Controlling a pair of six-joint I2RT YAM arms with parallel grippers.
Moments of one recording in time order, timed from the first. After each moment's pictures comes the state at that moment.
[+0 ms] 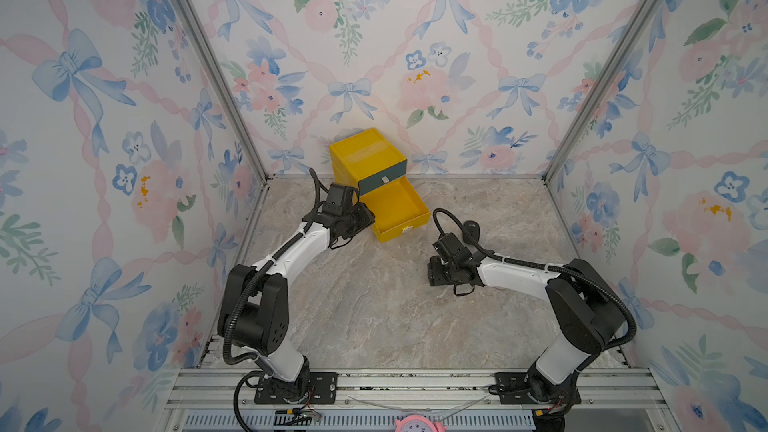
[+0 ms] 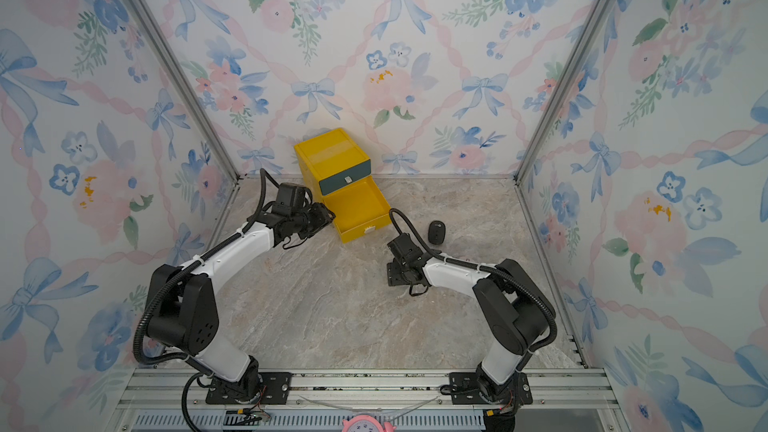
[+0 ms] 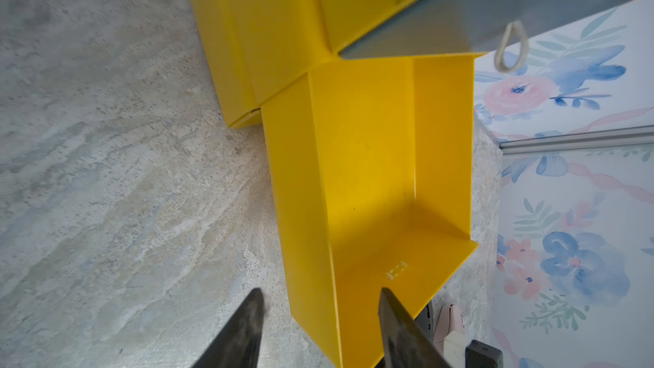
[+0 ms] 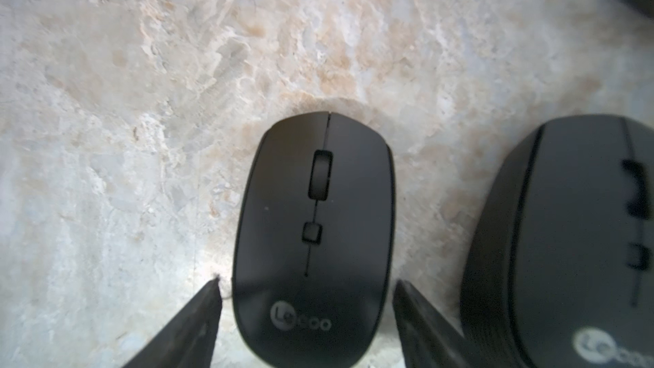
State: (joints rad) left arm -0.29 1.61 1.22 -0.38 0.16 -0.79; right arm 0.68 1.69 0.96 -0.38 0.13 0.50
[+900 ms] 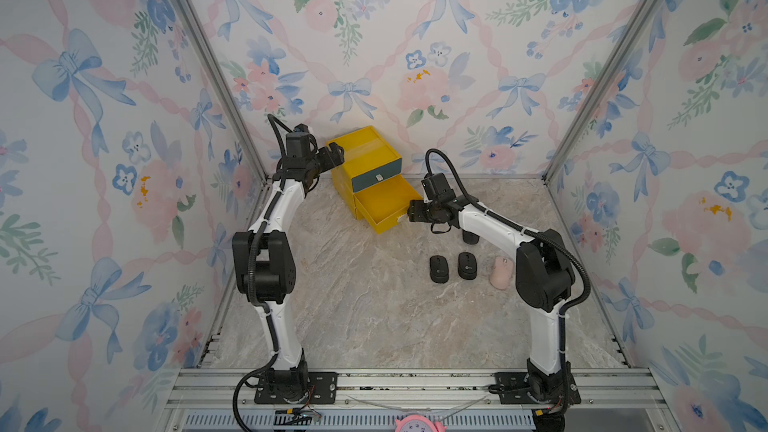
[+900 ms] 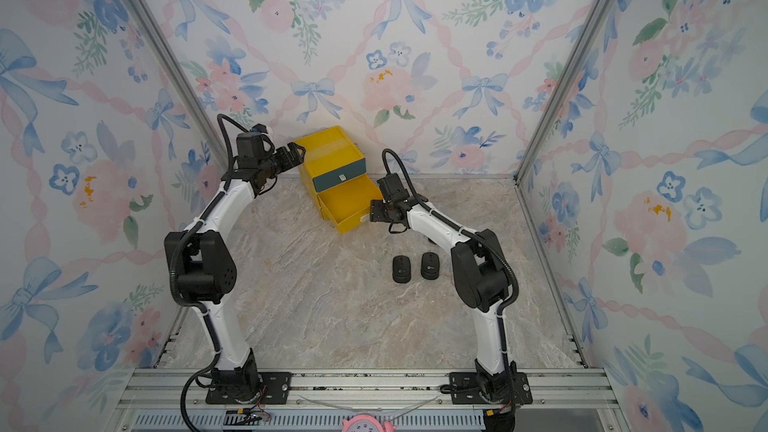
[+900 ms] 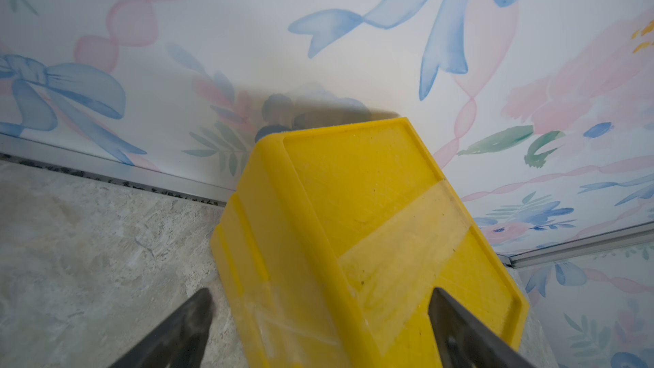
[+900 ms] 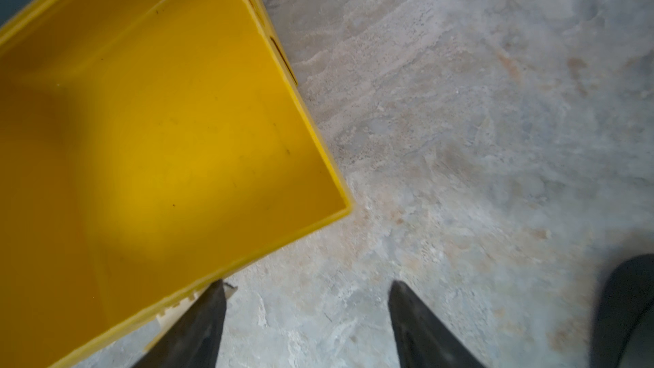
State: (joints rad) left arm 0.00 2.05 1.86 -0.21 0.26 -0.45; right arm 0.54 2.08 1.73 -0.48 0.06 0.45
